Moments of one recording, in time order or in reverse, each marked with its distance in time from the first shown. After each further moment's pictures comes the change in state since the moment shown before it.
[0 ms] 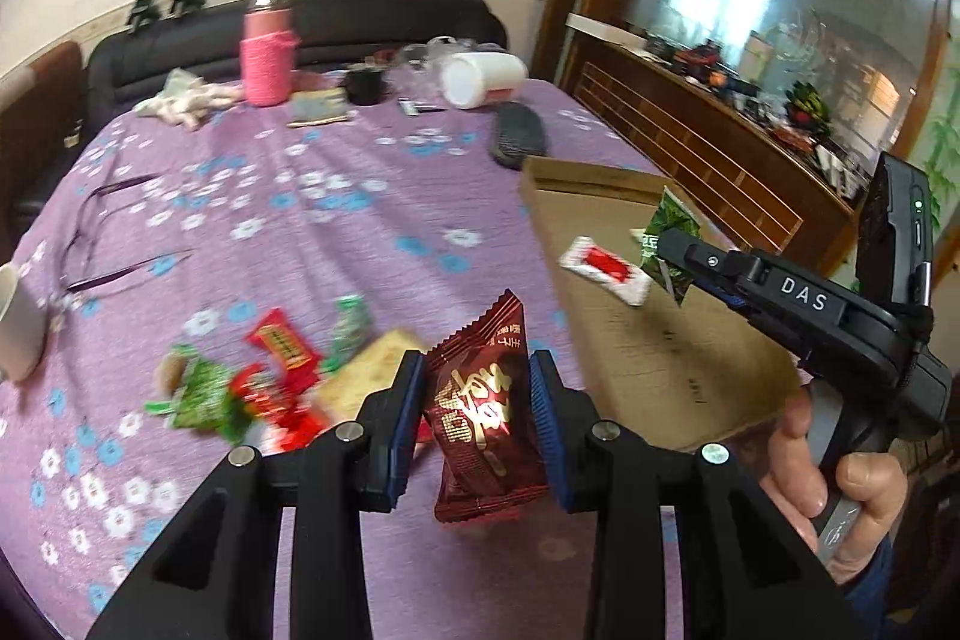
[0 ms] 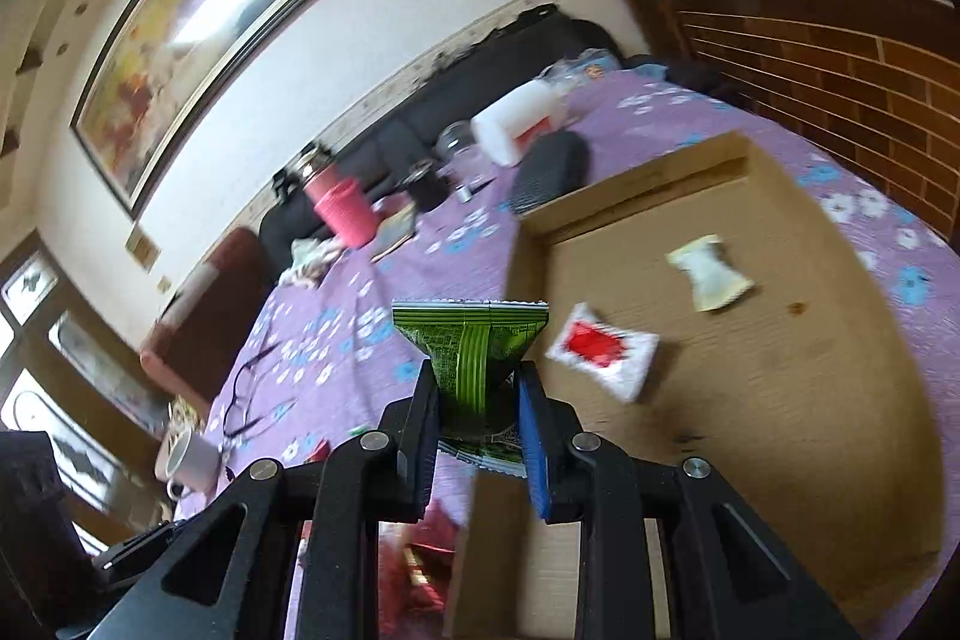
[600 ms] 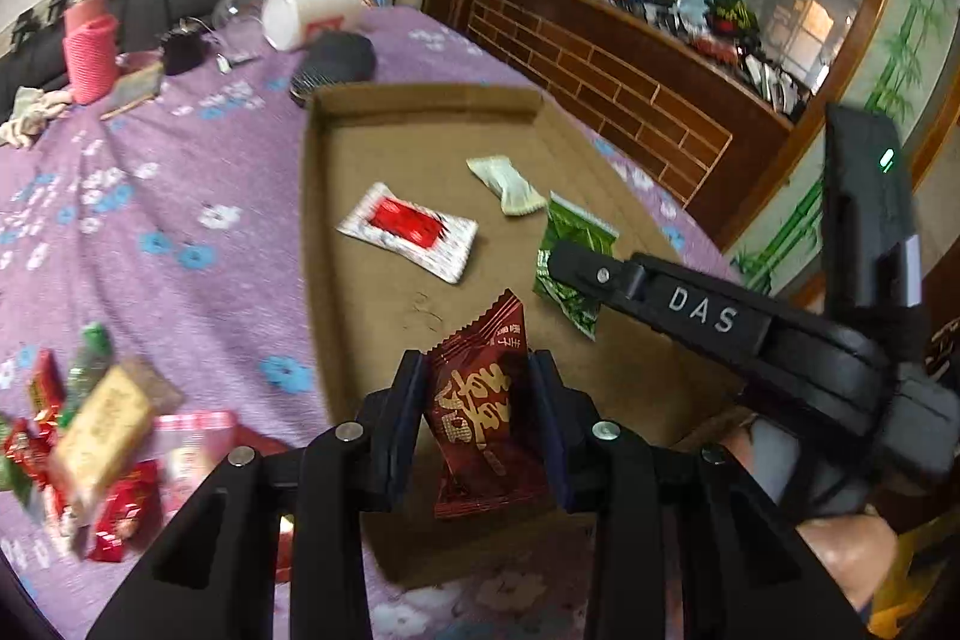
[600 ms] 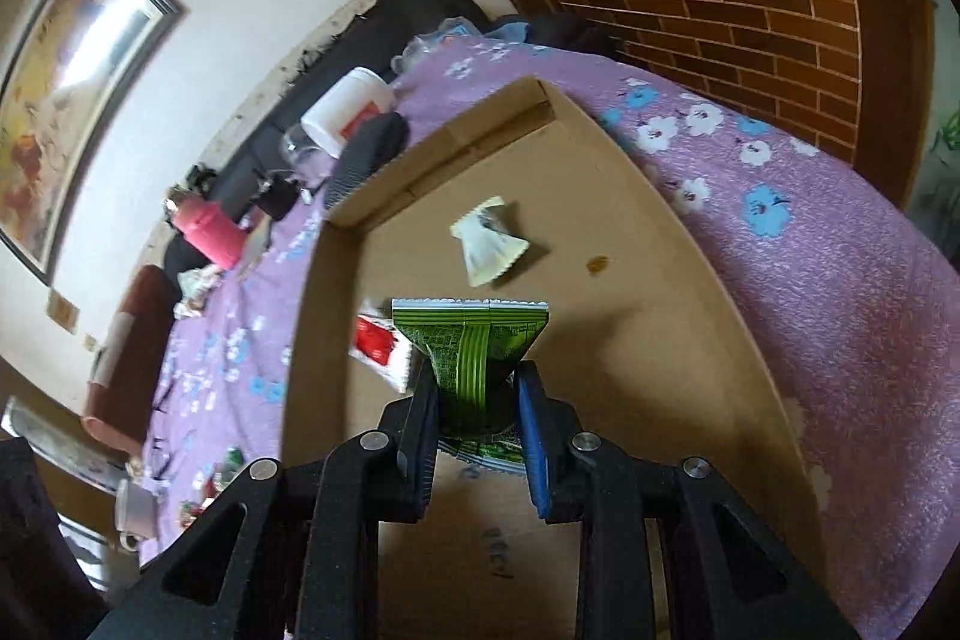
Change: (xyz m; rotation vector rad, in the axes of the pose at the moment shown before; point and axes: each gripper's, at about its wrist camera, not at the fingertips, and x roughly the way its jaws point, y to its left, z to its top) left arm 0.097 -0.103 0.002 0.127 0.154 -0.164; right arm 0.002 -0.073 0.002 0.153 0.085 -0.226
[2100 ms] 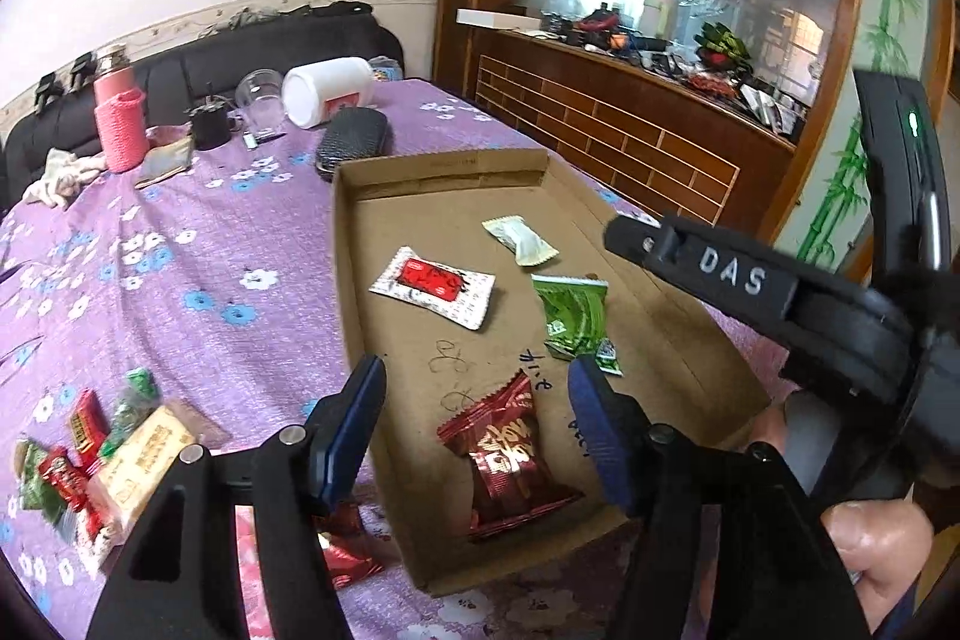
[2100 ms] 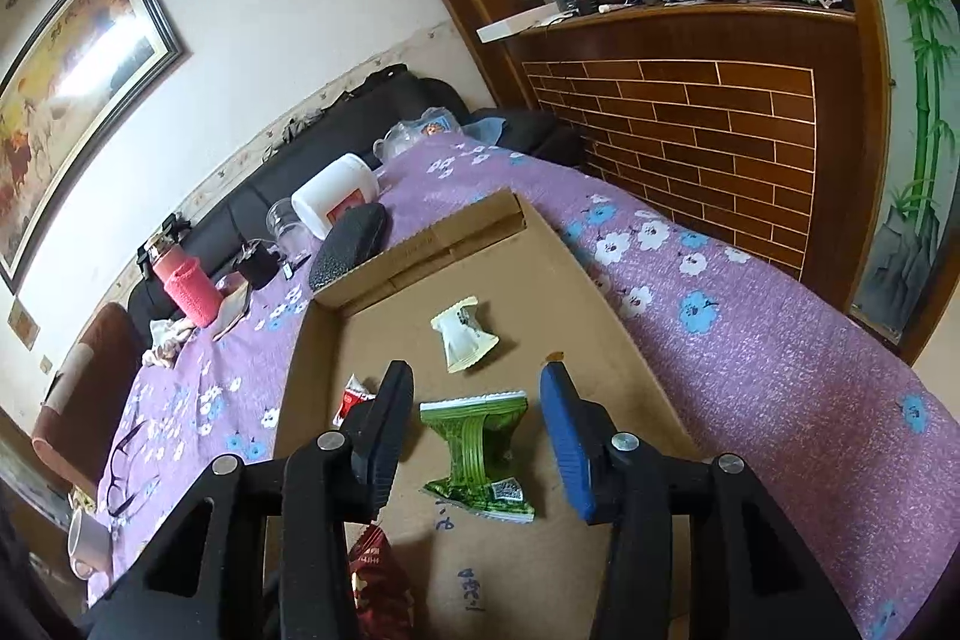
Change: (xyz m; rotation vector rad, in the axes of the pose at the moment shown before) left arm -0.028 -0.006 -0.008 0.062 -0.184 0.086; right arm -0.034 0.014 0.000 -0.047 -0.242 -0.104
